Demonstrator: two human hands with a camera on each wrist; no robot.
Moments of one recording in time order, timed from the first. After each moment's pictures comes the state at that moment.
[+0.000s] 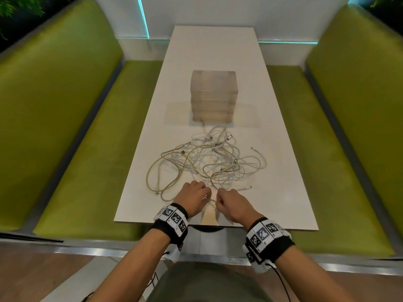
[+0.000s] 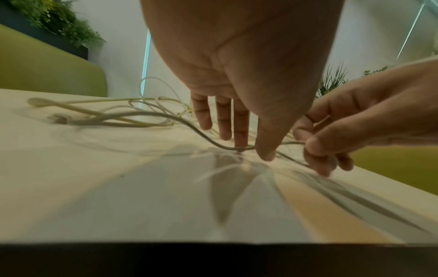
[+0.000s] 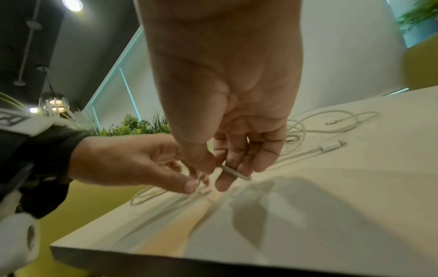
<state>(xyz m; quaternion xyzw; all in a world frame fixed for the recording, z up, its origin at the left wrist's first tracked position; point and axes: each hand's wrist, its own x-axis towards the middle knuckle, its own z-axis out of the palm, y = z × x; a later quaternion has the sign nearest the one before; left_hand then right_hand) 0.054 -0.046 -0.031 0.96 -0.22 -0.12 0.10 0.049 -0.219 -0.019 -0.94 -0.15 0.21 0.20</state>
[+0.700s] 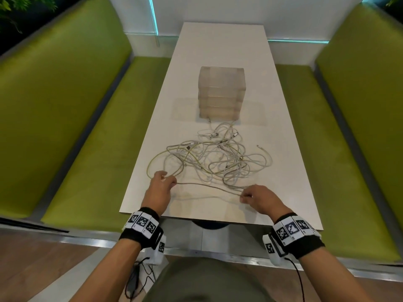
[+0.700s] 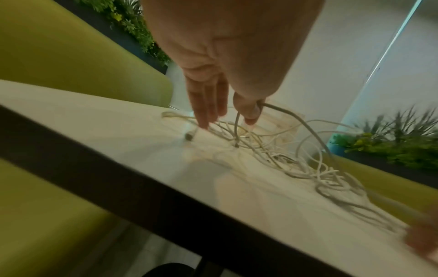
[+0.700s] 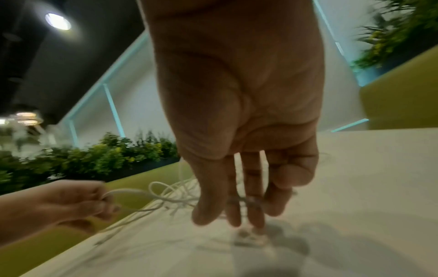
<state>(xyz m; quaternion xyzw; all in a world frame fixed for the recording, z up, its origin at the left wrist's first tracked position) 0.022 0.035 -0.028 0.97 0.02 0.03 0.25 0.060 -0.272 0.001 -0.94 -0.06 0.27 0.21</state>
